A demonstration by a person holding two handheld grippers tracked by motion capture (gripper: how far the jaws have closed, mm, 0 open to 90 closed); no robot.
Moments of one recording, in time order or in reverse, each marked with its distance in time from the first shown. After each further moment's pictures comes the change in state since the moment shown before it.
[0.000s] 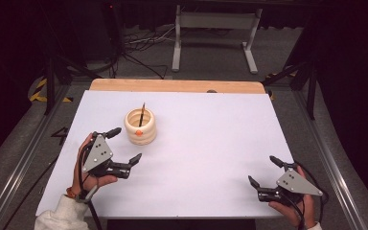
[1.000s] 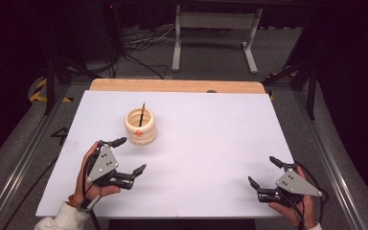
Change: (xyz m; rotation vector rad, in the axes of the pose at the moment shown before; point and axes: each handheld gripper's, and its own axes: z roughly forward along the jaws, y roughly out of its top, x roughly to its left) left arm -0.023 -0.007 -0.001 0.034 -0.053 0.016; right arm 0.001 -0.001 -0.001 0.008 0.002 -0.010
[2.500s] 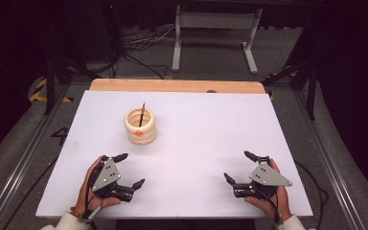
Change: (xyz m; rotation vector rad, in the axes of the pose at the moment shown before) left arm -0.012 -0.051 0.008 0.101 -0.059 -0.071; right arm 0.037 0.033 0.044 -0.023 0.086 -0.011
